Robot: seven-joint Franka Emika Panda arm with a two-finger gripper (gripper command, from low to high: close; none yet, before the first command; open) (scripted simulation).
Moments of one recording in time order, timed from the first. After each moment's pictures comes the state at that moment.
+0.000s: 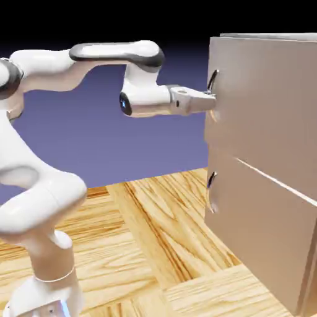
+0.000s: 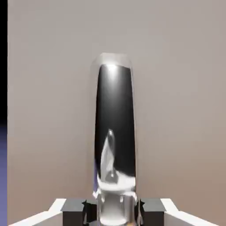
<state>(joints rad) -0.79 -0.76 0.94 -2.26 2.90 2.92 -1.53</state>
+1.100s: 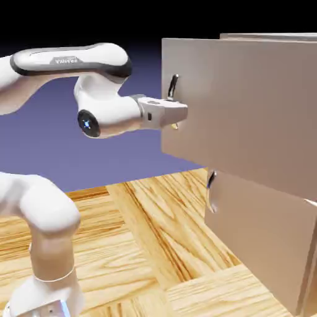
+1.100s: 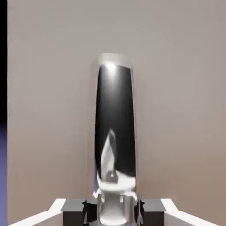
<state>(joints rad) 0.40 -1.09 -0.09 -2.74 2.21 3.02 -1.51</state>
